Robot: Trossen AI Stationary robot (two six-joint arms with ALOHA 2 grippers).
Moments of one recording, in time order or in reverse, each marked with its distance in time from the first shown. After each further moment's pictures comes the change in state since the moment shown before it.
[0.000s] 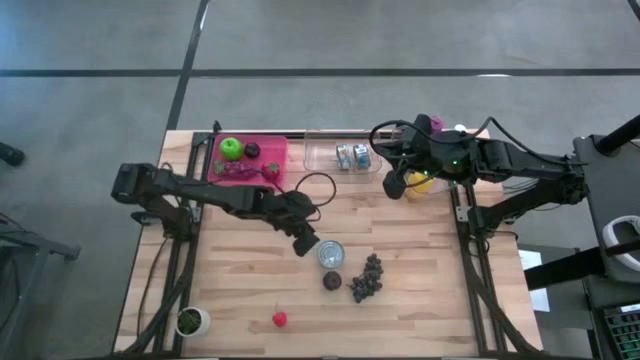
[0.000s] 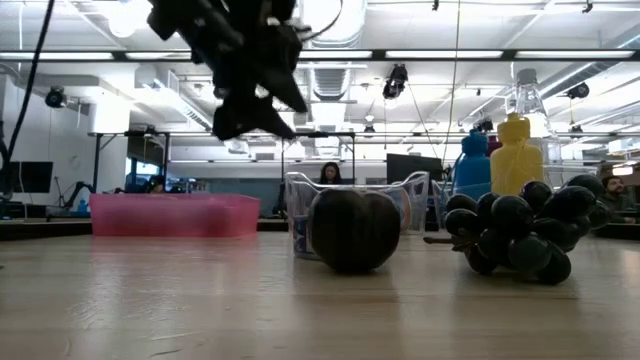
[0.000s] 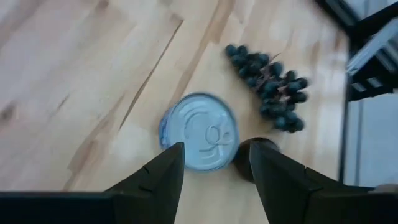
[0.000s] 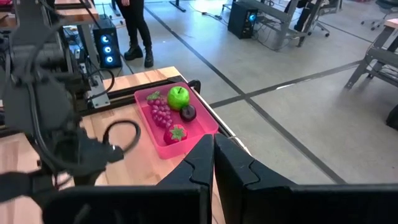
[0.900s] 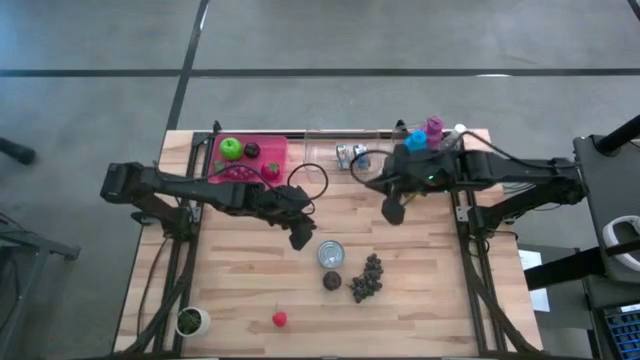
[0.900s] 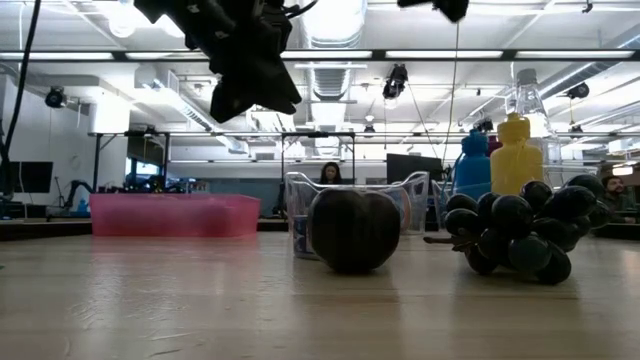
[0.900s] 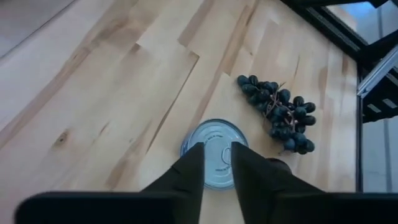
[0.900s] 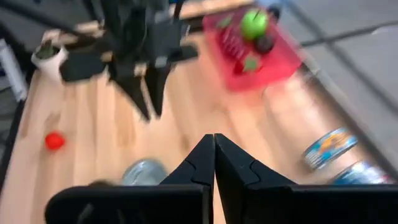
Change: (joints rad) left arm -0.002 -0.089 -0.006 -0.018 -0.123 0.041; right arm -0.004 0.001 -0.170 -0.027 -0.332 0.092
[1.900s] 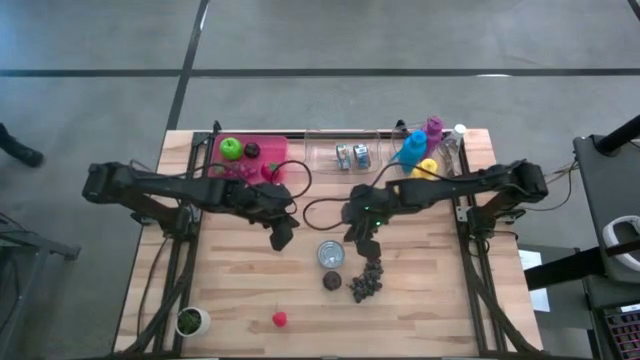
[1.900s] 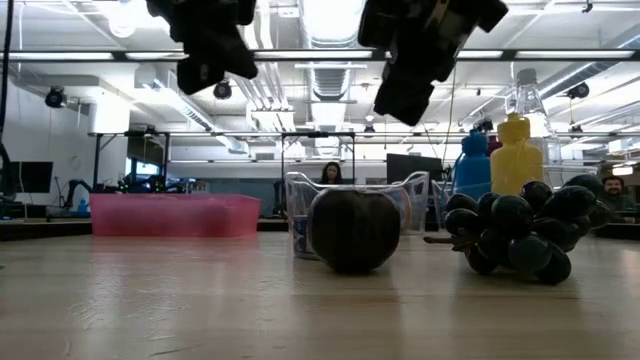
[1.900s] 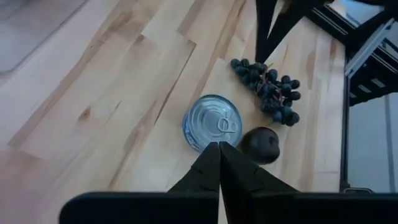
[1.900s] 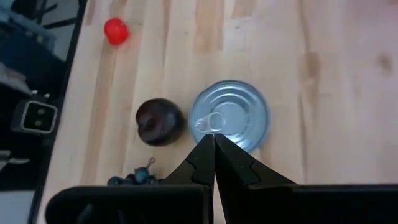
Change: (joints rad) left arm -0.033 -0.174 0.000 -0.198 -0.015 0.018; right arm -0.001 0.359 -0.195 0.264 -0.493 -0.045
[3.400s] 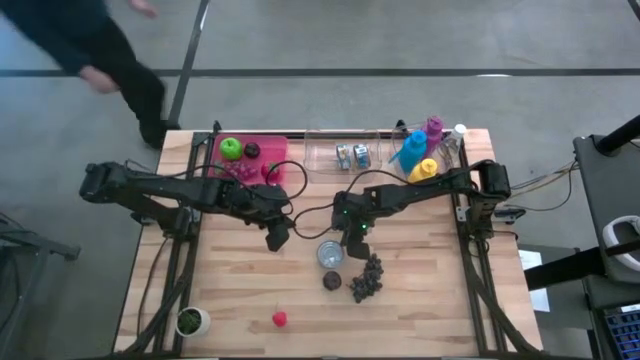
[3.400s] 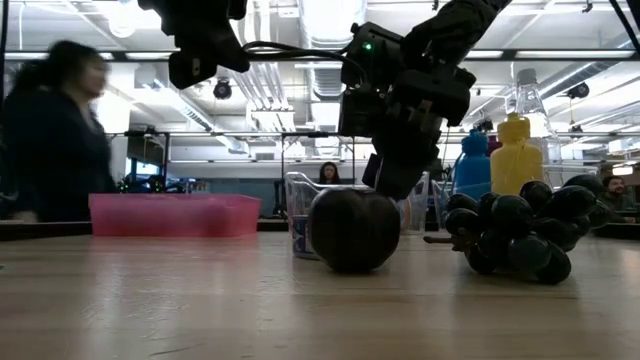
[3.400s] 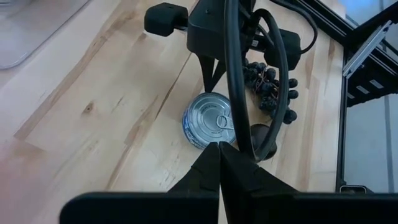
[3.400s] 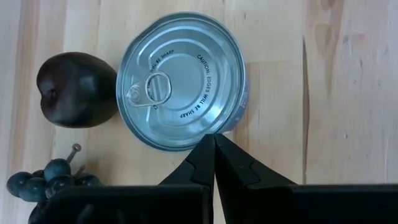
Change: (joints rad) left arm -0.018 -0.034 0.000 -0.035 -0.019 -0.024; right arm -0.068 0.270 -0.016 0.081 -0.081 -0.094
